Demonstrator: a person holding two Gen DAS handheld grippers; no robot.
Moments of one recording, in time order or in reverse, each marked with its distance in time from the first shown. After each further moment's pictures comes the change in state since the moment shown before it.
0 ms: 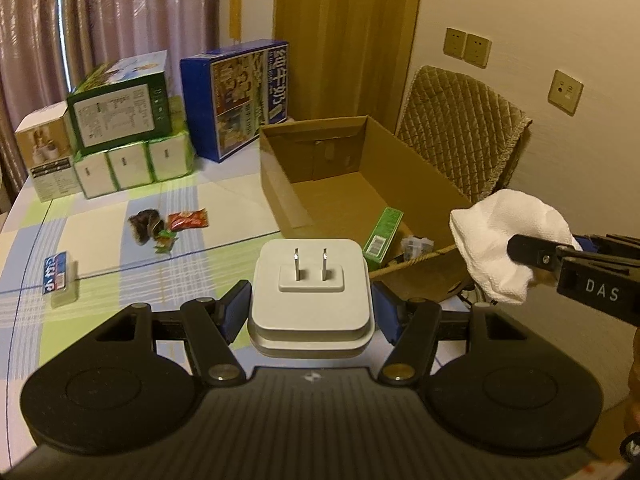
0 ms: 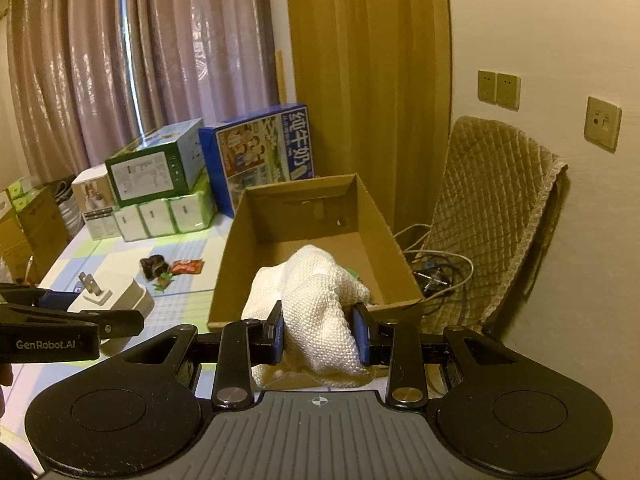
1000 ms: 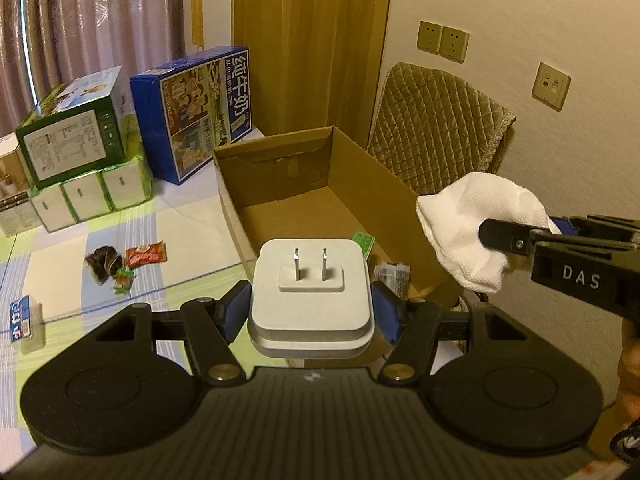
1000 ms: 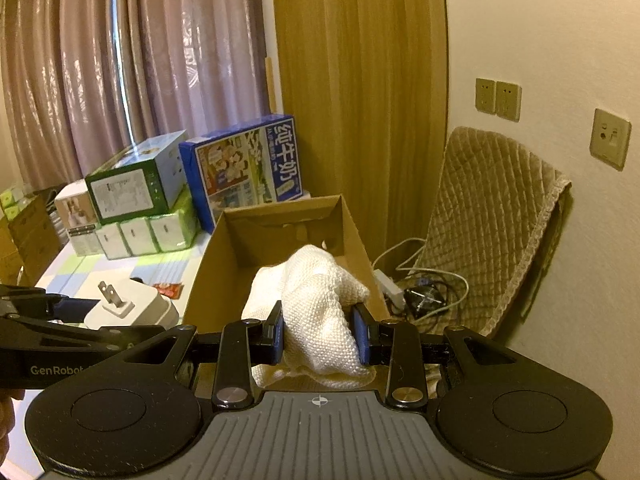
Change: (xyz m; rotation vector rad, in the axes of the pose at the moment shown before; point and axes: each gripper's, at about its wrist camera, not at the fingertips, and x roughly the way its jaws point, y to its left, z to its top) left arm 0.047 -0.030 0.044 0.057 0.007 -0.053; right arm 0.037 -0.030 0.040 -0.003 -0.010 -0.001
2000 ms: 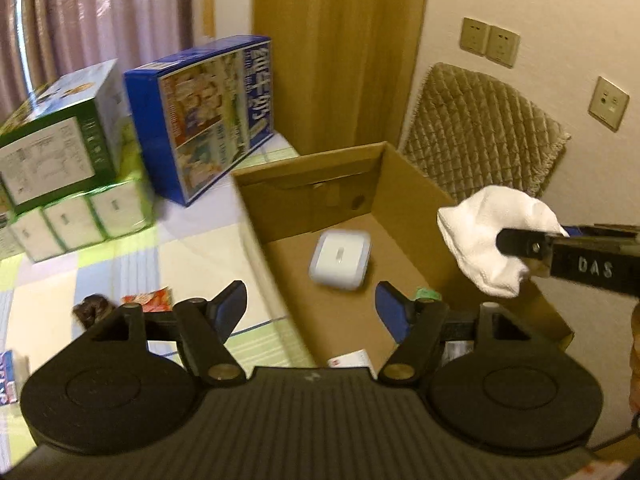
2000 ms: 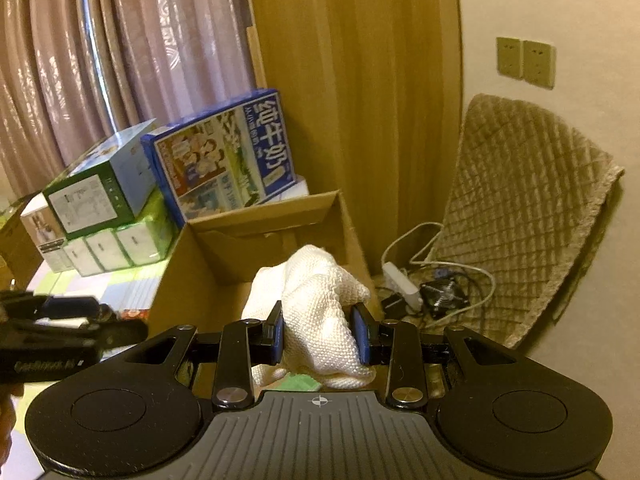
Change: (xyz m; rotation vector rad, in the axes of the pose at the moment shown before) left arm 0.099 0.055 0.054 -0.026 0.020 0.035; right arm 0.128 -0.030 0.048 0.054 0.087 0.033
